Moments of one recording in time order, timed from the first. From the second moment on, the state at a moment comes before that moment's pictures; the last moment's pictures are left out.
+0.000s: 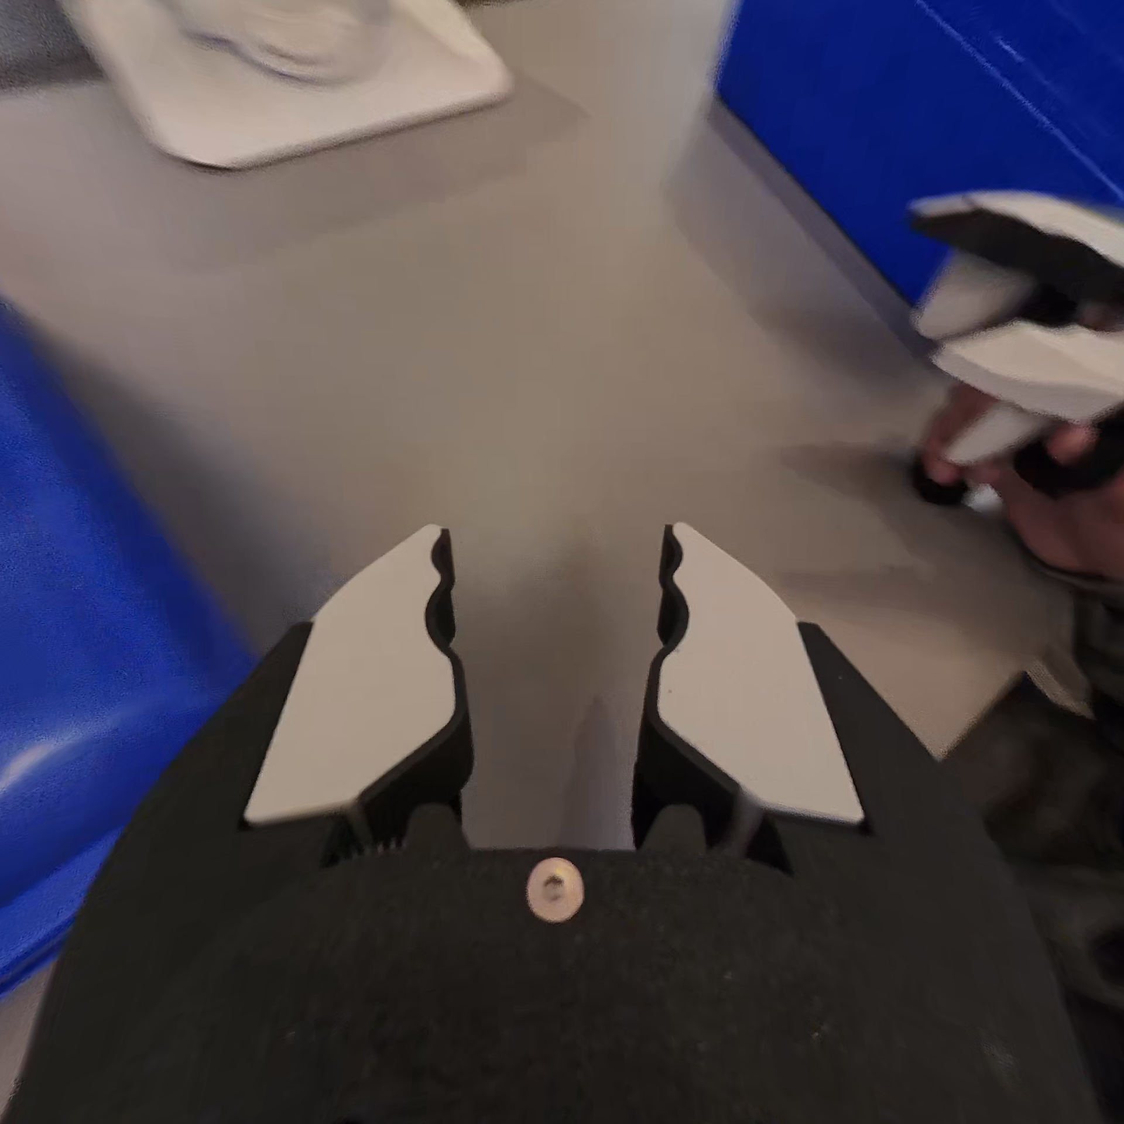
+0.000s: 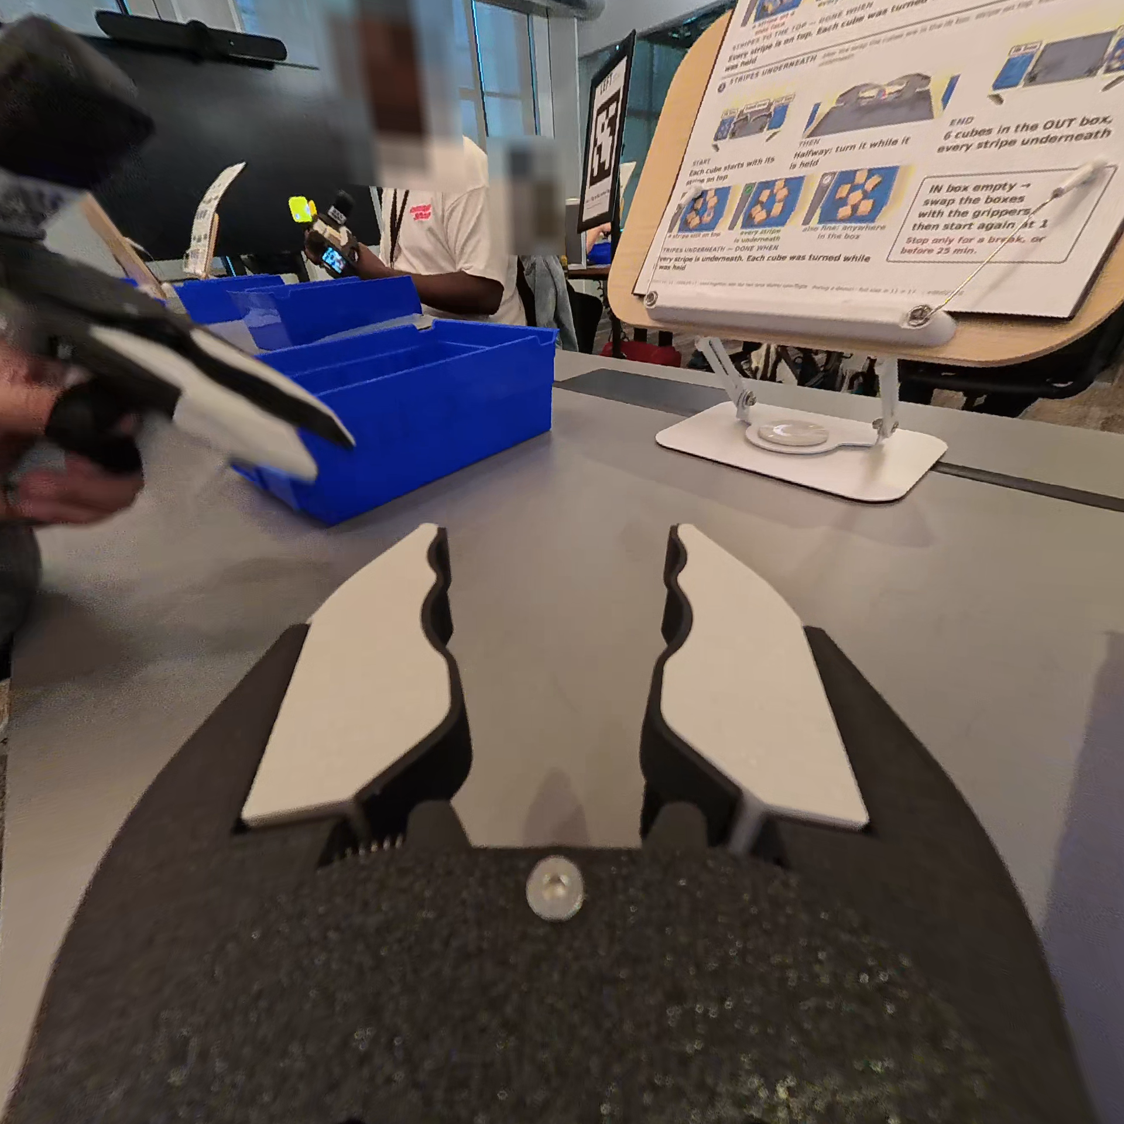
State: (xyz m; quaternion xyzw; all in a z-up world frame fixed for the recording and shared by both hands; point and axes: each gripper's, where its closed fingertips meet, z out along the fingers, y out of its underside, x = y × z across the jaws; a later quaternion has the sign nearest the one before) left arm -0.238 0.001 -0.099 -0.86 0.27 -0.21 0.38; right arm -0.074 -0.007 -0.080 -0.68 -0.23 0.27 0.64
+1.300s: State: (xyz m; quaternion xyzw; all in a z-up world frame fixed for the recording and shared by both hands) left arm -0.295 0.101 0.008 -0.81 0.15 -0.48 0.29; right arm -0.082 -0.011 -0.090 -0.69 -0.25 0.31 0.60
